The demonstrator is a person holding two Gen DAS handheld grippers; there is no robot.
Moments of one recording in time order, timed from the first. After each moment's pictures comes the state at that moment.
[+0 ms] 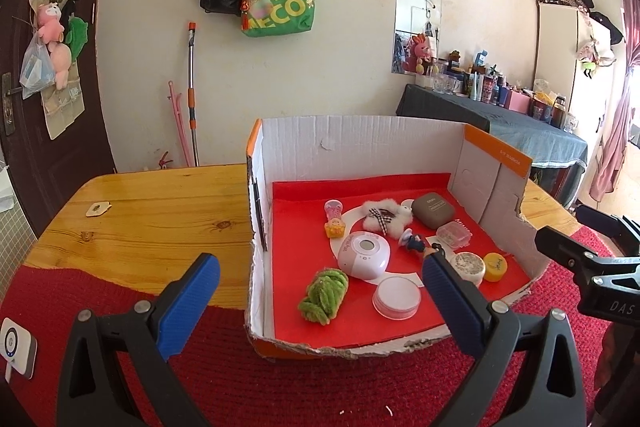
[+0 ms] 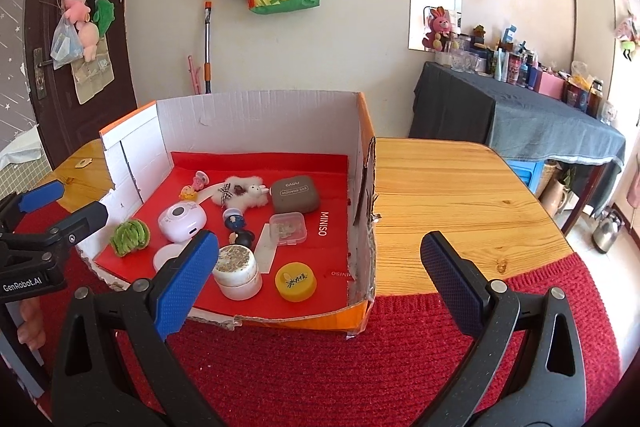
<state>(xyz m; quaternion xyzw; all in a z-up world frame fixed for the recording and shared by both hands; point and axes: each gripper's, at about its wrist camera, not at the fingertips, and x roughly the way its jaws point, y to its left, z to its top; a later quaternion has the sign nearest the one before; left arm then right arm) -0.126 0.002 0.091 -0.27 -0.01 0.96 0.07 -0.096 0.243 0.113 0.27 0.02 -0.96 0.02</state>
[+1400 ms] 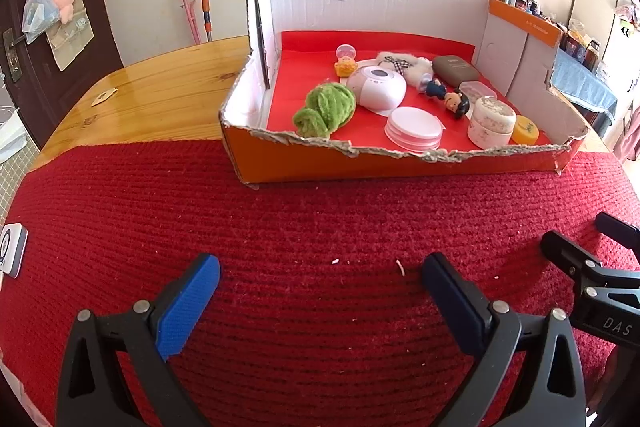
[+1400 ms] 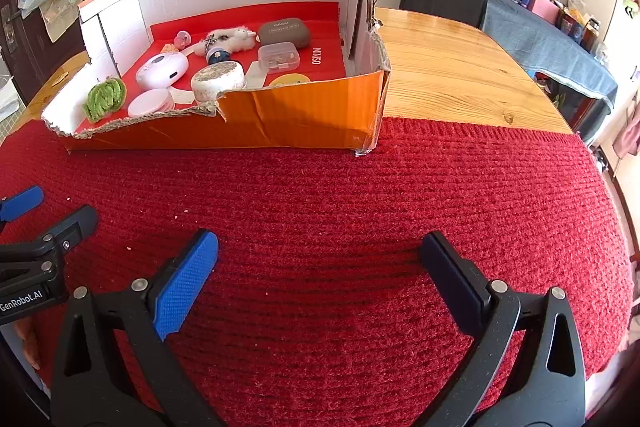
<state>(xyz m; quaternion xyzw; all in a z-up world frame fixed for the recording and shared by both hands) -0.101 0.017 0.009 -0.43 0.00 0.90 0.01 -0.068 0.238 0.039 0.44 0.02 -0.90 -0.02</state>
